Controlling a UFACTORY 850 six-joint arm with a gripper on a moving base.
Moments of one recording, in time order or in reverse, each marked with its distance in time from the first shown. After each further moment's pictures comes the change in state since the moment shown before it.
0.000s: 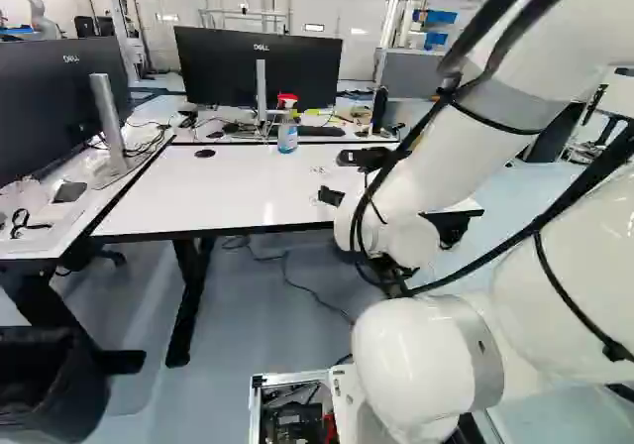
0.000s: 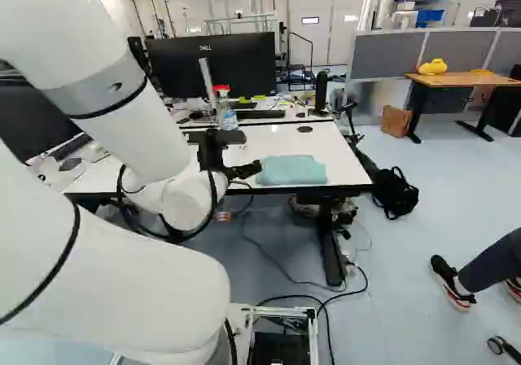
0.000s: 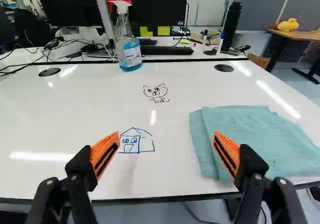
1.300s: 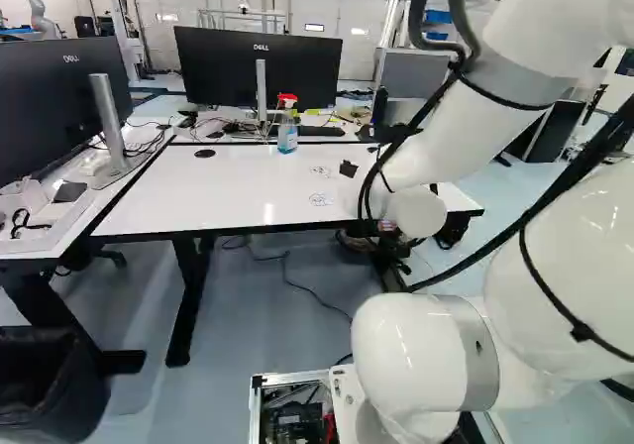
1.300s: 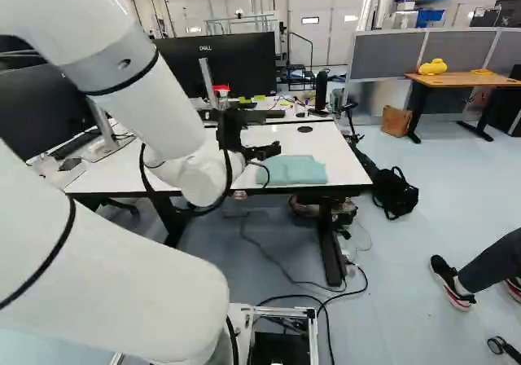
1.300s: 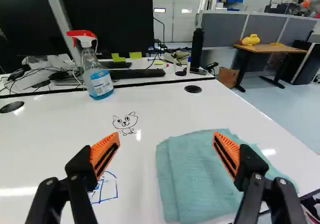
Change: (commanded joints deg) arm -9.2 -2.3 -7.7 0.0 0.0 0.0
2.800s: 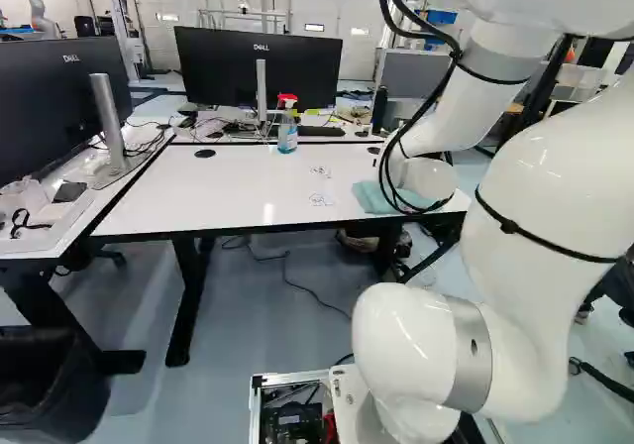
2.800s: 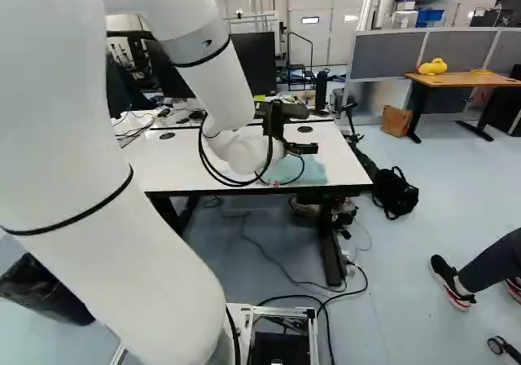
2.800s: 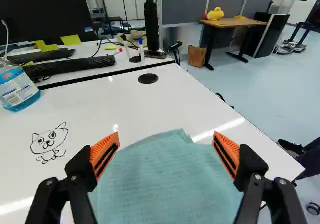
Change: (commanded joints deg) arm -12.4 -14.9 -14.1 0.0 -8.1 0.0
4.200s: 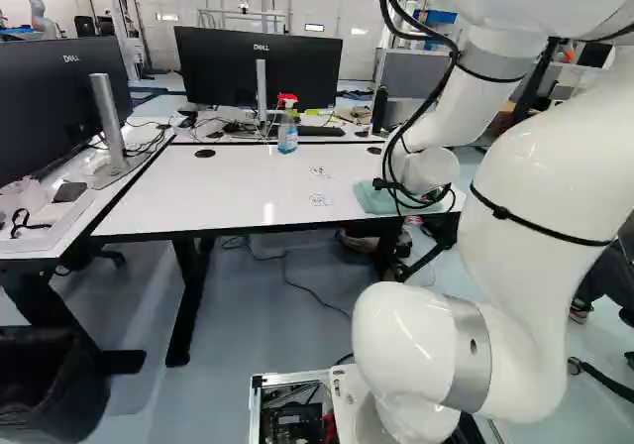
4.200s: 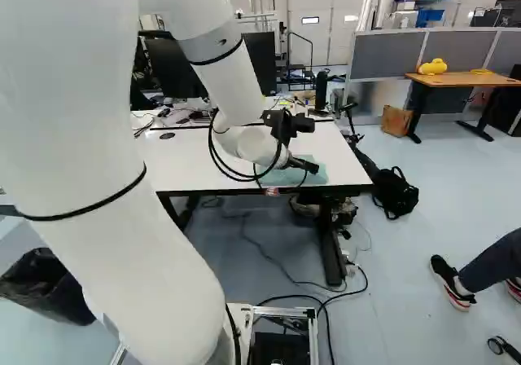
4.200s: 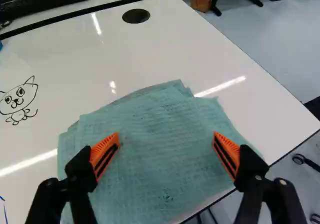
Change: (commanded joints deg) arm -1.0 -3.4 -3.6 0.0 -18.4 0.0
